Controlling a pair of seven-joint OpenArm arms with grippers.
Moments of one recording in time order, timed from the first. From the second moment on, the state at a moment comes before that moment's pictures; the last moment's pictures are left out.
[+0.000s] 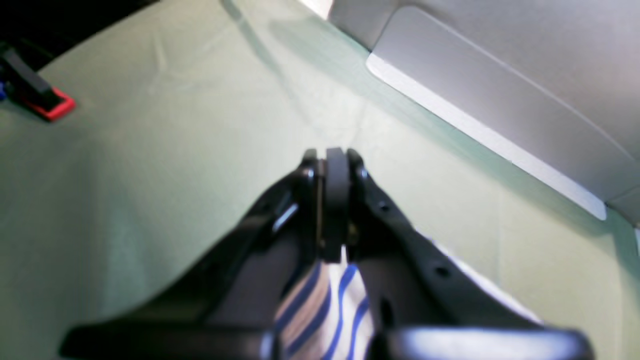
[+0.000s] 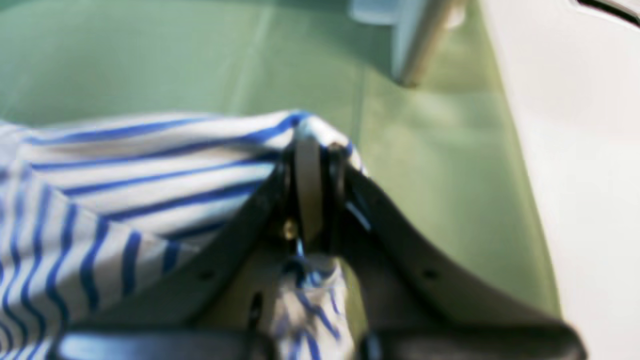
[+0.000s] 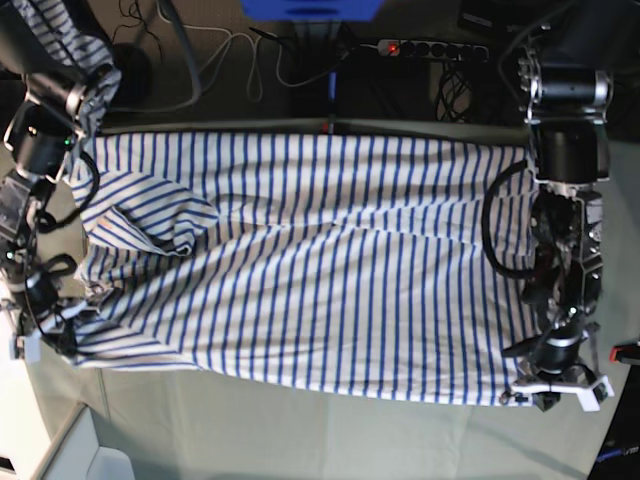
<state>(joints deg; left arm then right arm) -20.4 -14.6 -2.8 67.5 -33.9 10.0 9.8 19.2 14.3 35.3 56.6 -11.1 39.1 -6.4</state>
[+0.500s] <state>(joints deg) -9.7 -14.4 -7.2 77.0 -34.0 10.0 9.7 10.1 7.3 39.7 70.4 -11.1 39.1 -6.3</state>
